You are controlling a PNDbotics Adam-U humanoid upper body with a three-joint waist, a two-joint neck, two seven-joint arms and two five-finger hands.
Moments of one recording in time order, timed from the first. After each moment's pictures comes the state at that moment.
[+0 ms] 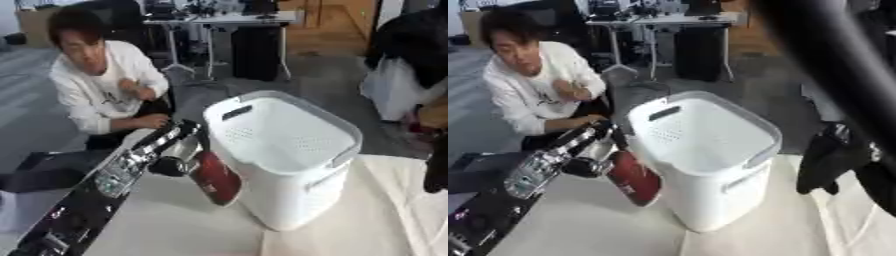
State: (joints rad) left arm -0.69 0.58 -0.19 -0.95 -0.03 -0.83 -0.28; right arm -0.53 -0.23 0.14 -1.99 -0.18 -0.40 0.71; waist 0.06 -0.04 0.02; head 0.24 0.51
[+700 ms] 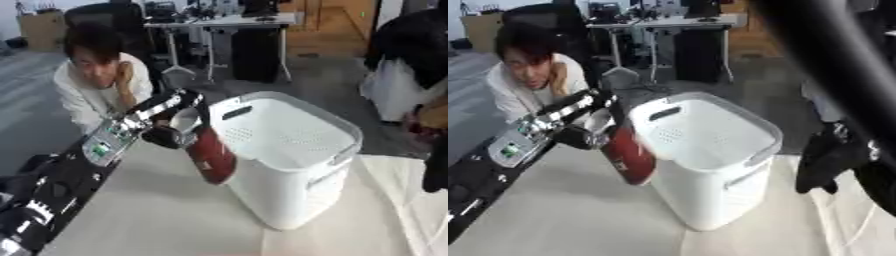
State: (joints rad) left arm -0.83 0.72 -0.26 -1.06 0.03 -0.74 -0.36; right arm -0.53 -0.23 0.14 -1.99 -0.18 -0.40 0.71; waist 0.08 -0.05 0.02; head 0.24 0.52
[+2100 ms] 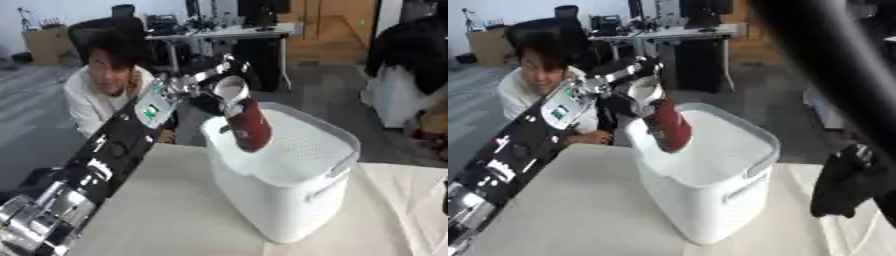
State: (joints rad) left arm -1.04 0.59 -0.18 -0.85 -0.40 -0.76 -0.34; right arm -0.56 -0.17 0.18 -1.99 -0.19 -0.40 0.72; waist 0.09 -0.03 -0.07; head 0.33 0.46
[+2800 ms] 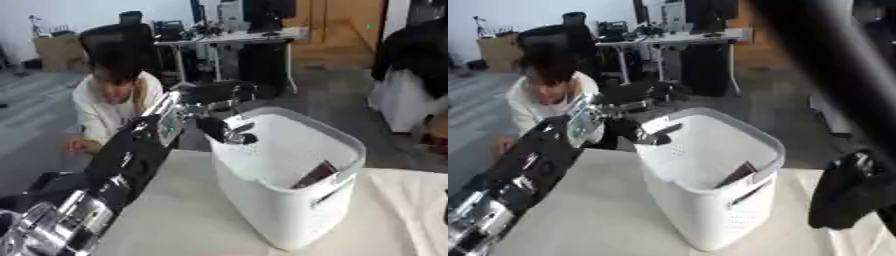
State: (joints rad) left arm -0.78 0.67 -0.17 -1.05 -0.54 -0.90 0.04; right arm -0.55 -0.18 0.17 -1.99 -0.16 -0.39 0.72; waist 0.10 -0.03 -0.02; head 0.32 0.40
